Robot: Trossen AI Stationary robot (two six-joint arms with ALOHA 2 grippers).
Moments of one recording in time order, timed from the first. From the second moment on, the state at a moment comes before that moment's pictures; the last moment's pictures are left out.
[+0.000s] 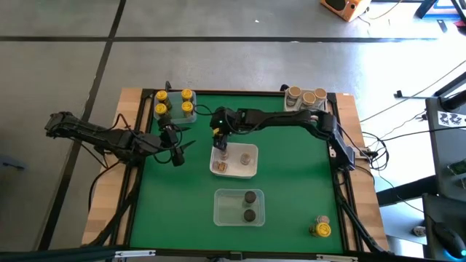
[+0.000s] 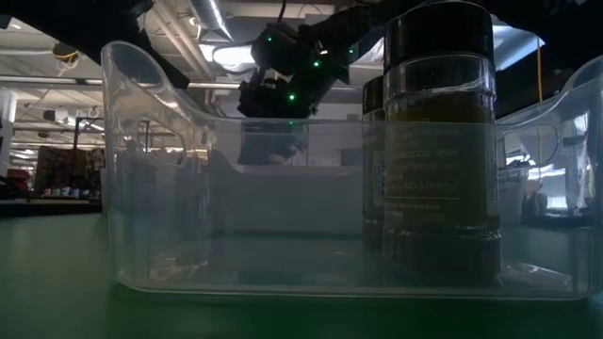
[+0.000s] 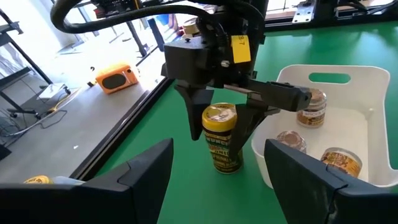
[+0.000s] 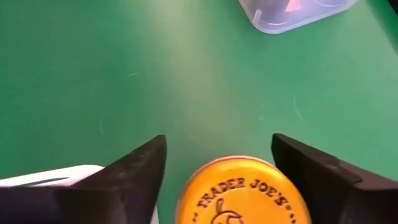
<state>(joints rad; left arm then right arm) -0.20 0.72 0.45 -0.18 -0.69 -0.02 -0.18 2.18 1.75 -0.44 0.03 0.05</state>
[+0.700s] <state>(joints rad) -0.01 0.81 0.47 -0.06 -0.44 -0.14 -0.15 1.93 1.80 -0.65 0.11 -0.04</state>
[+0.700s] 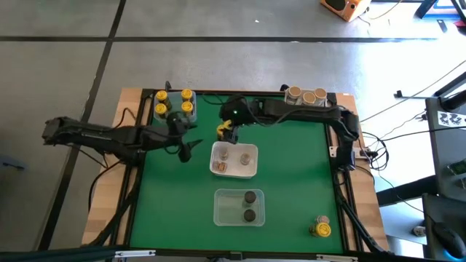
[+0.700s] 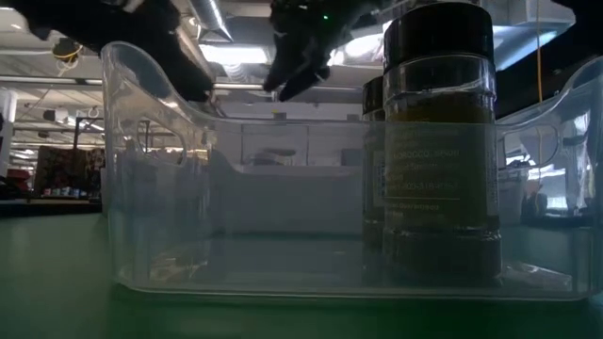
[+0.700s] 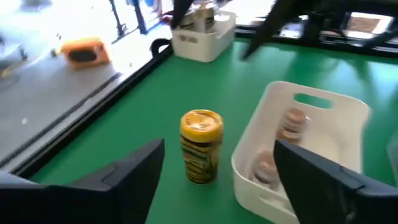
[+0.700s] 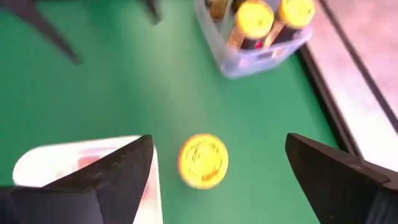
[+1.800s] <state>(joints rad) 0.24 1.57 1.01 -0.30 -0.29 -0.25 -0.15 1.49 0.94 -0.39 0.35 0.31</state>
